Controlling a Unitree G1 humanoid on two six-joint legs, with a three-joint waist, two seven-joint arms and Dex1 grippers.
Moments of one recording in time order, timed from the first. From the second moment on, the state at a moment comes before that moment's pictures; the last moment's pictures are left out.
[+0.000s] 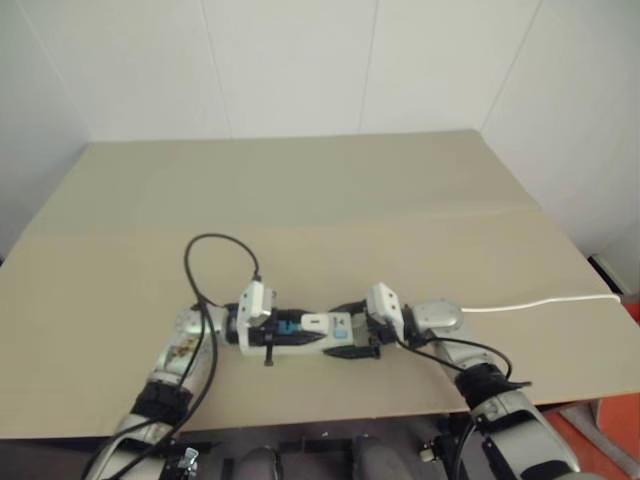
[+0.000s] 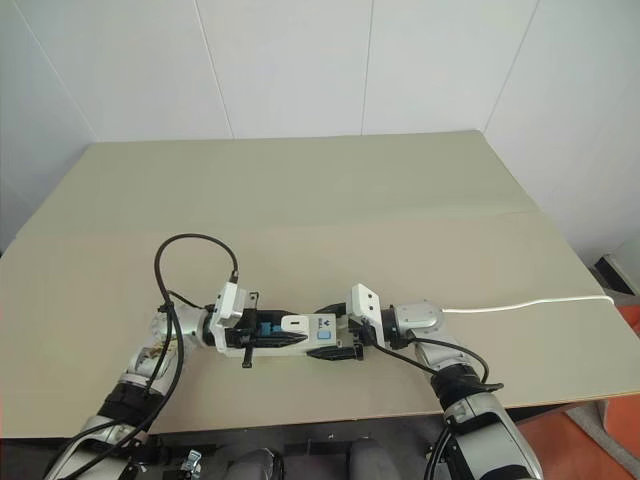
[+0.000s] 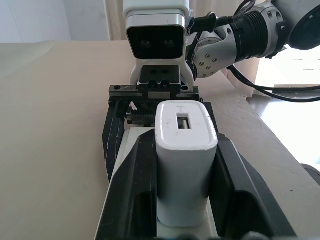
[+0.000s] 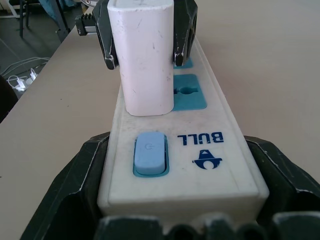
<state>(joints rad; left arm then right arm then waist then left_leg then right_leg) -0.36 0.43 -0.18 0.27 -0.39 -0.11 -1.36 -0.53 -0.35 0.28 0.54 0.21 -0.21 1.33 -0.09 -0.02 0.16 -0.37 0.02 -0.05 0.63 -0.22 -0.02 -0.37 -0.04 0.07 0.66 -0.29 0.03</state>
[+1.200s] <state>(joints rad) -0.36 0.64 -0.09 0.29 -0.40 -0.01 -1.48 -0.52 -0.39 0.25 0.52 0.22 -0.19 1.35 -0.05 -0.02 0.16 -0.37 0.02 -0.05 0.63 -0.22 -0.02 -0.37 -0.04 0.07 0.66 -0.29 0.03</state>
